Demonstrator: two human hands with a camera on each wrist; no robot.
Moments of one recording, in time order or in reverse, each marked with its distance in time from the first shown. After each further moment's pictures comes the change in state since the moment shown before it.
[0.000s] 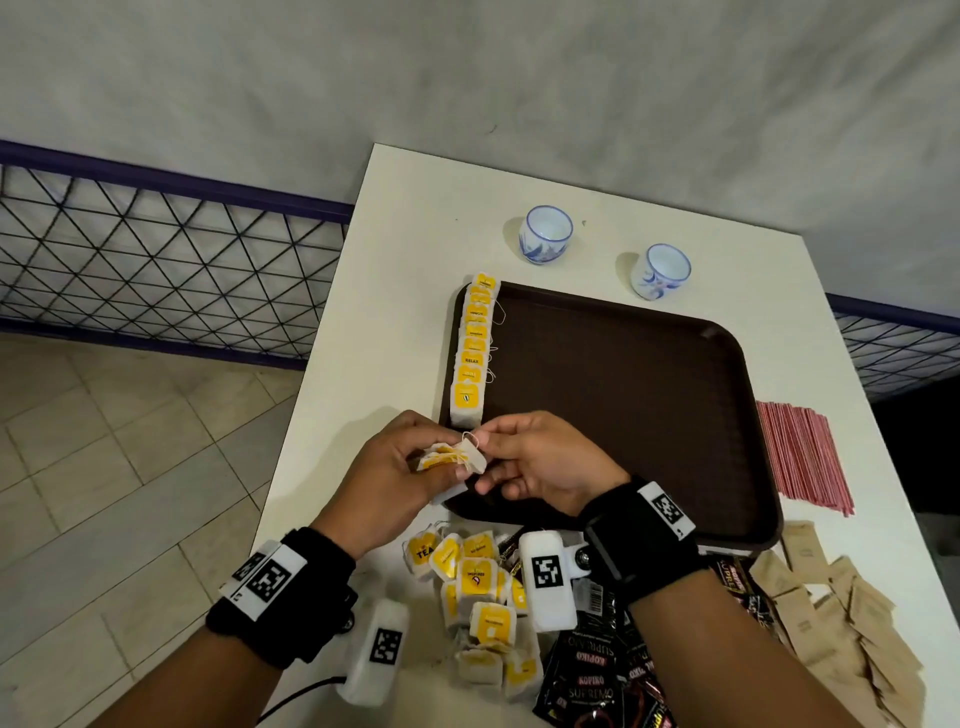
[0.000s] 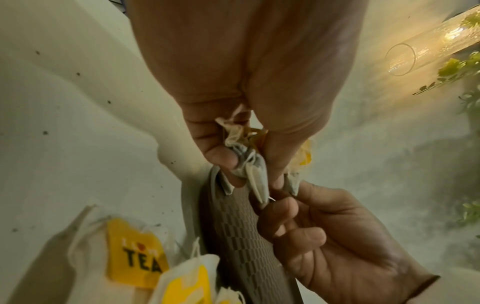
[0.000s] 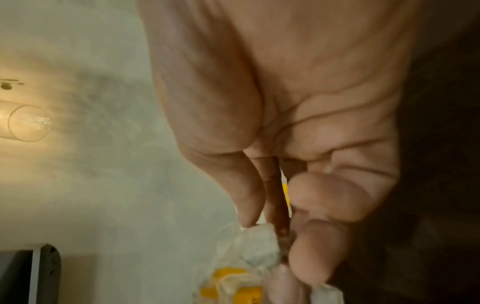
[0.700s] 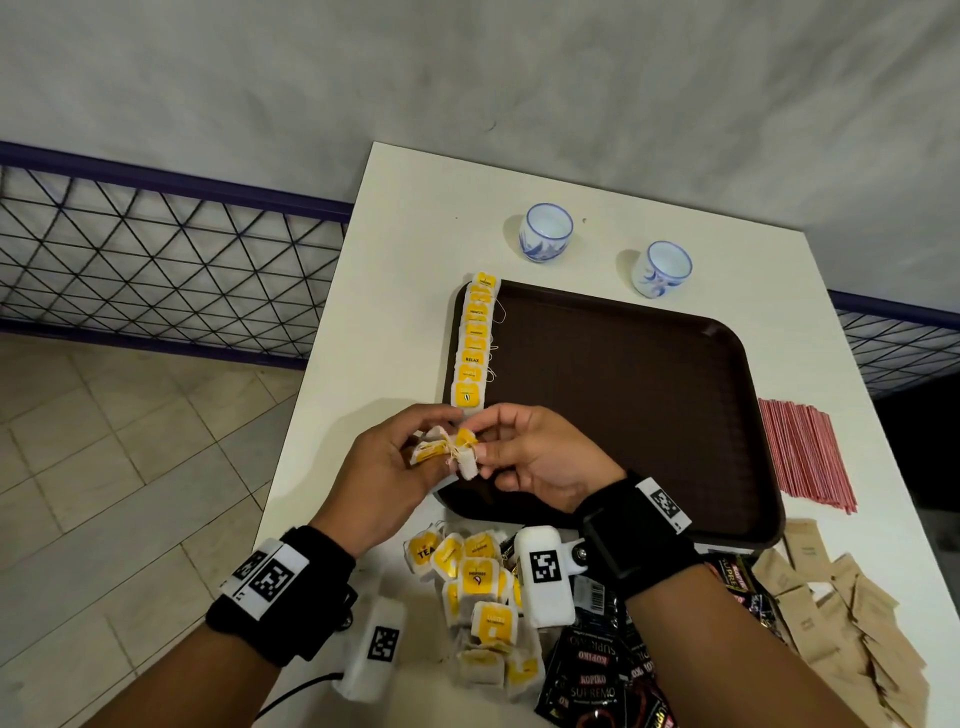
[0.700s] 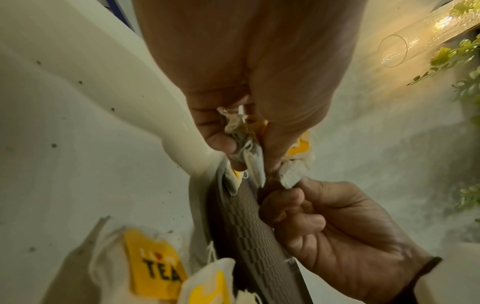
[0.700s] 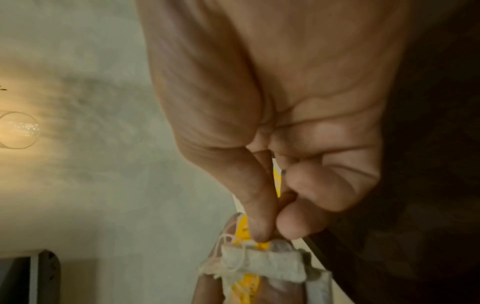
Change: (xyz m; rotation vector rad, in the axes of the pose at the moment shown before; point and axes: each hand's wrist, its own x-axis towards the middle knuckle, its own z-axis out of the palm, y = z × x) left_hand -0.003 0.014 -0.004 -0.030 0.017 0.038; right_hand 0.006 0.005 -0.001 0.090 -0.020 -0.085
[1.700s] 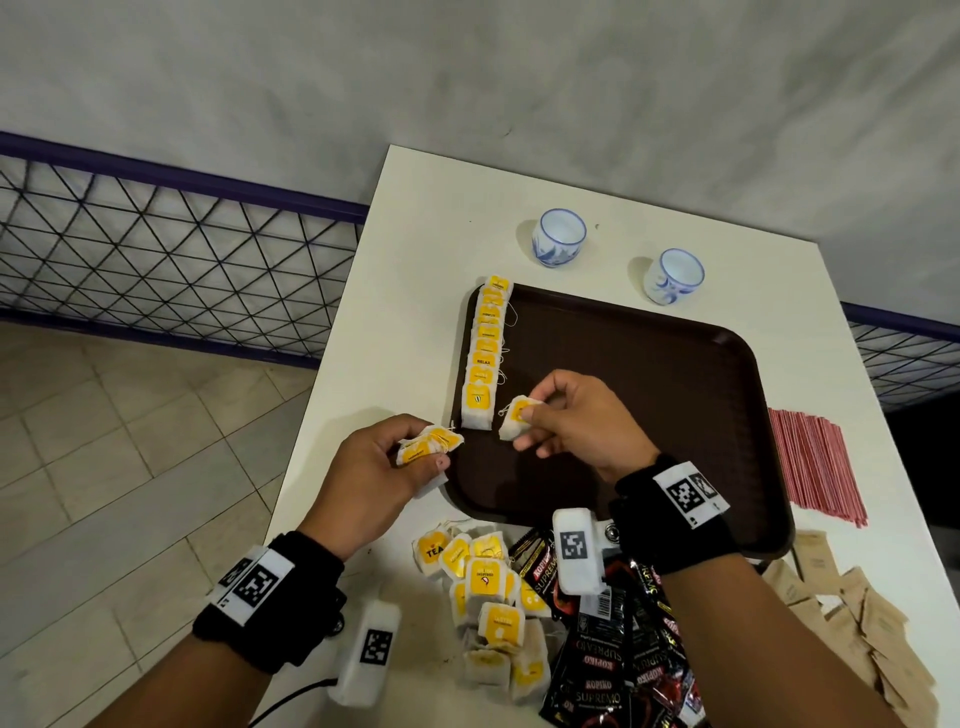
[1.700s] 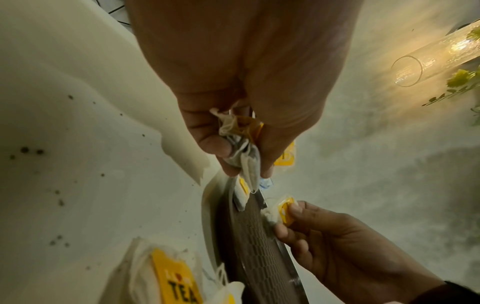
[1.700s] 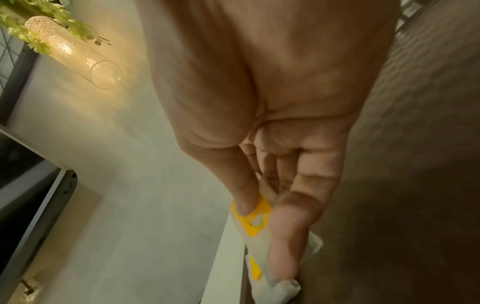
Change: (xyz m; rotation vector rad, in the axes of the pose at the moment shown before) left_hand -0.006 -0.011 -0.016 0.074 0.093 -0.109; right_hand 0.004 -0.021 -0.026 -0.317 0.277 -0.165
